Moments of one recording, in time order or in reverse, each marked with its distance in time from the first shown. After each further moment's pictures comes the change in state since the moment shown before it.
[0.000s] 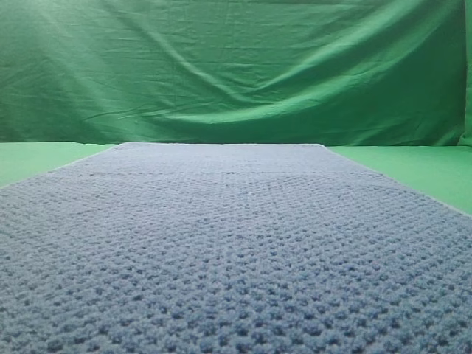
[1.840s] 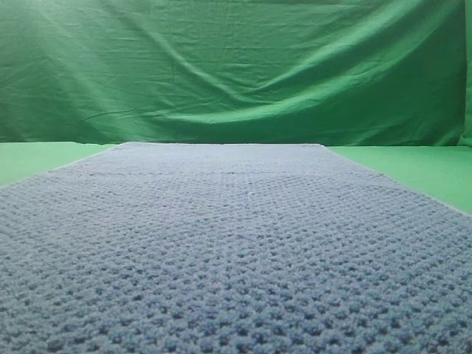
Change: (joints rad) left arm 0.000 0.307 -0.429 -0.013 -0.176 -0.211; right arm 0.000 0.353 -0.421 0.140 -0.094 0.091
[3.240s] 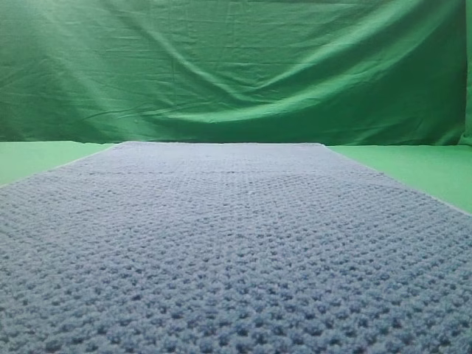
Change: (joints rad) left arm -0.207 0.932 -0.556 0.006 0.699 0.142; right arm 0.223 0.907 -0.638 -0.089 0.619 -0.094
